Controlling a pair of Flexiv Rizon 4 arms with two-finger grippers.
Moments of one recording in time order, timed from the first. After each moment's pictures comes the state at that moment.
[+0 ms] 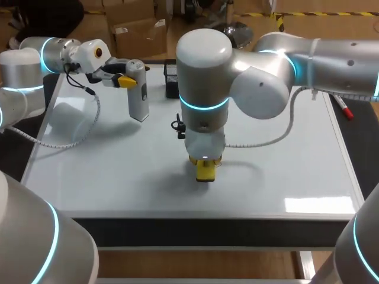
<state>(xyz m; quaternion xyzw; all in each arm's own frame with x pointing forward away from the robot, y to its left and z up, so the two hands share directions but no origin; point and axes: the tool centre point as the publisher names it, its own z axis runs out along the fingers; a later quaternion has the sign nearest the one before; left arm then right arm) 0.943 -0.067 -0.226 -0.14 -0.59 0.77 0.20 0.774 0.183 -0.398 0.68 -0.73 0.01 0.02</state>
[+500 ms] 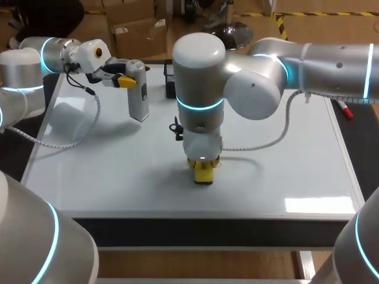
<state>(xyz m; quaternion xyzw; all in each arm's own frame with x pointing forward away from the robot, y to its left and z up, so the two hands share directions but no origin) 0.943 -0.067 -0.226 -0.14 -0.59 0.77 0.20 0.781 0.184 -0.423 0.68 -0.73 0.00 0.04</state>
